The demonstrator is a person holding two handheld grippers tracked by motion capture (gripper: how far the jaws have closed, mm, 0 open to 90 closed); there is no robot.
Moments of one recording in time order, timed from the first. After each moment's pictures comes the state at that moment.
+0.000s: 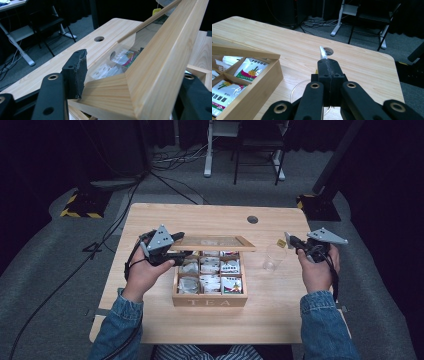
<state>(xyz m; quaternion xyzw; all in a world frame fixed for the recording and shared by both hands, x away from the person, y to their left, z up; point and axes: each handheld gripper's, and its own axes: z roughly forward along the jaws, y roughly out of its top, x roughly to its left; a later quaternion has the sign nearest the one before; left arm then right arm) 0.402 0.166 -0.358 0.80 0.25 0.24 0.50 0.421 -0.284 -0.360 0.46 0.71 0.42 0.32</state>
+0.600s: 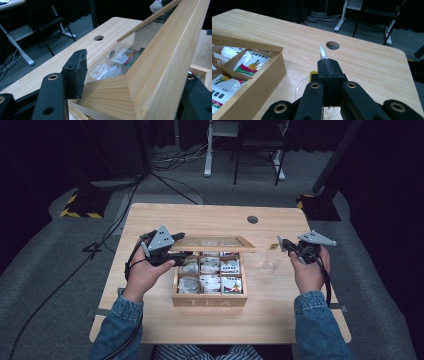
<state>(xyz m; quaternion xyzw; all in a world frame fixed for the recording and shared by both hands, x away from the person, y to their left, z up) 0.403 0.164 -0.359 0.80 0.25 0.23 0.50 0.429 -0.272 -0.380 0.46 0.72 0.41 0.31</state>
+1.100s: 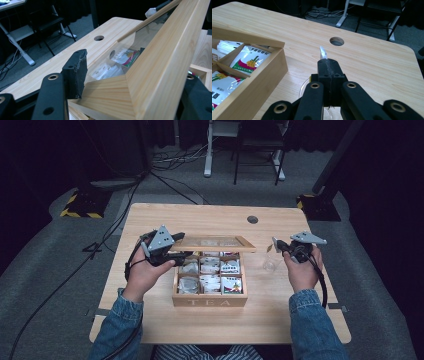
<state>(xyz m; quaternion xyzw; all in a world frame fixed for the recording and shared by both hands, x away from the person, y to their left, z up) 0.402 0.164 -0.359 0.80 0.25 0.24 0.50 0.440 -0.260 -0.393 0.46 0.73 0.40 0.30</state>
